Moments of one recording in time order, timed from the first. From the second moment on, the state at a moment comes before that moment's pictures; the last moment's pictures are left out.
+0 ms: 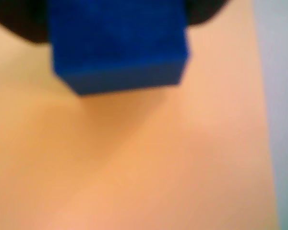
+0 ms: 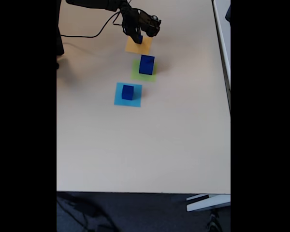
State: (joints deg) arm -14.6 72.6 93.3 44.3 114.9
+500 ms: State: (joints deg) arm -14.9 72.6 94.4 43.7 115.0
